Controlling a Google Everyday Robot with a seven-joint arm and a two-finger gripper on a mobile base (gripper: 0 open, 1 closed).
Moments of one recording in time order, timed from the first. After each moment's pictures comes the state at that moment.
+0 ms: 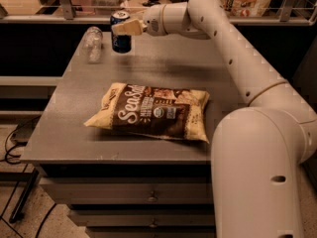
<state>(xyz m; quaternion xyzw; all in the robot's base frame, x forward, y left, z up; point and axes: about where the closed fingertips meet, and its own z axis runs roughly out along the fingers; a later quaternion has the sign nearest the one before) 0.812 0.106 0.946 -0.43 0.64 0.36 0.52</state>
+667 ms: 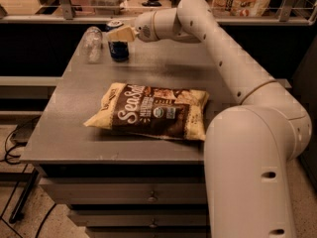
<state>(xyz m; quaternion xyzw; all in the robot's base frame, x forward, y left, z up) 0.808 0.134 0.922 -0.44 0.65 0.37 0.49</state>
